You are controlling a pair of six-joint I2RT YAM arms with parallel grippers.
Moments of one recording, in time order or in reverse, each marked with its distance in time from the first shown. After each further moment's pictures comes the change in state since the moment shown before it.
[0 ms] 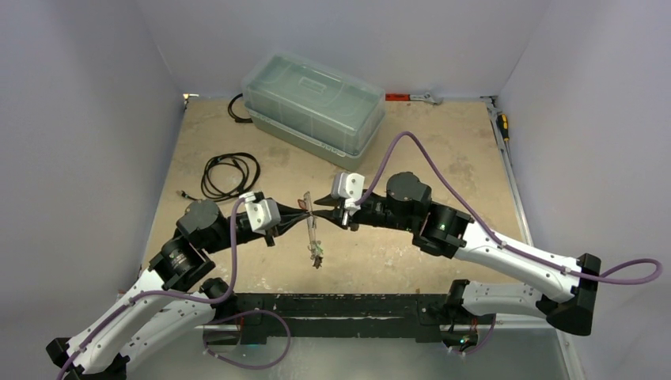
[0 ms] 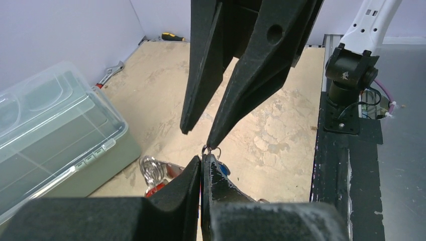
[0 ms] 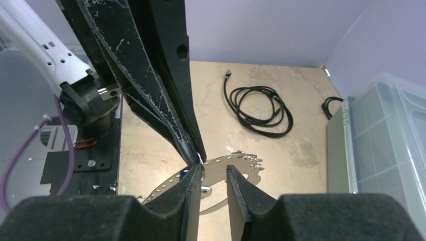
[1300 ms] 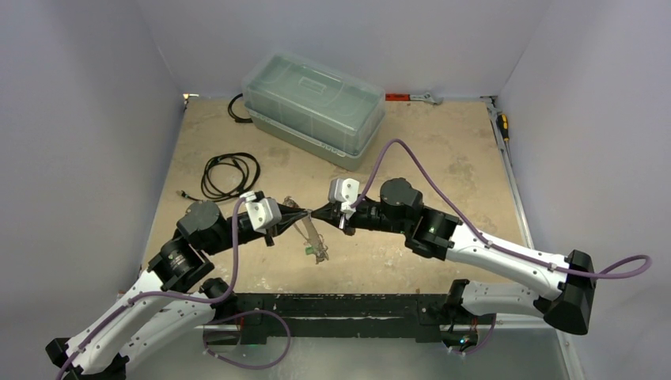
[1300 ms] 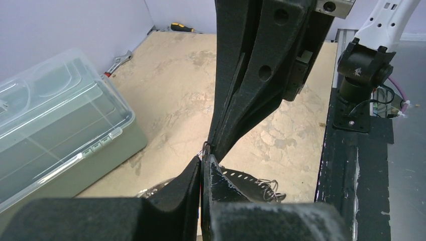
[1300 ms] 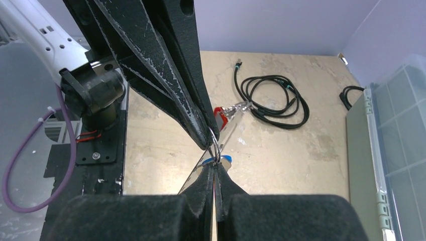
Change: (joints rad) left arm -0.012 -0.010 0.001 -0.031 -0.056 0.007; right arm -0.016 0.031 -0.106 0.111 -0.052 0.037
